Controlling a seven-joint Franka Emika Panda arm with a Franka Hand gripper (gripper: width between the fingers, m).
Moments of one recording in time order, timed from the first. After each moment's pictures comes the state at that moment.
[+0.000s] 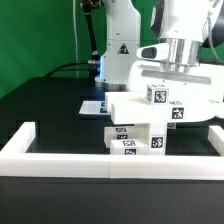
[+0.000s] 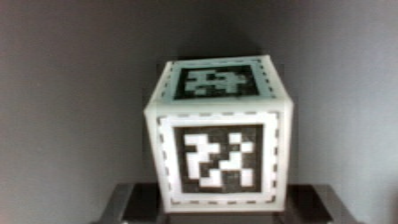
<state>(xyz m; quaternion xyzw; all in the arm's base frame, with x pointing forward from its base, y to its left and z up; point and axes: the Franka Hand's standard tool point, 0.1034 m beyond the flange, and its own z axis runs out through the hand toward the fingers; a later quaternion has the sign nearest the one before) 0.442 0.083 0.024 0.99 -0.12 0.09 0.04</state>
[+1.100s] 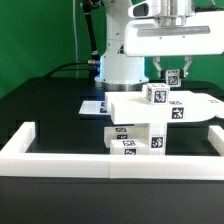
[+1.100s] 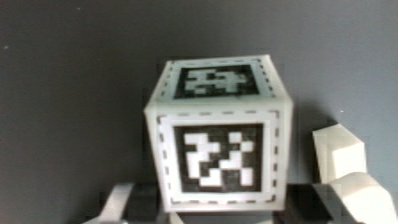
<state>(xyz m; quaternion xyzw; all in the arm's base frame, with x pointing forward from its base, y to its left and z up) 0.439 0.080 0.108 0.99 -0.14 0.04 -0.03</state>
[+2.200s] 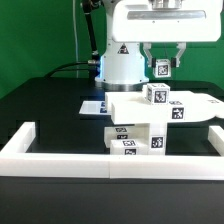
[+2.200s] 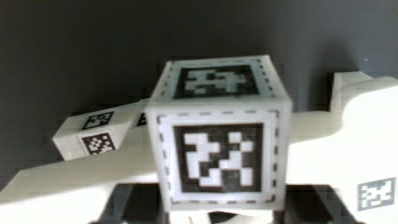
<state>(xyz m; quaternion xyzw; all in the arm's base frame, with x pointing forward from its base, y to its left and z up) 0.494 0.044 0.142 1.00 0.00 0.07 0.00</state>
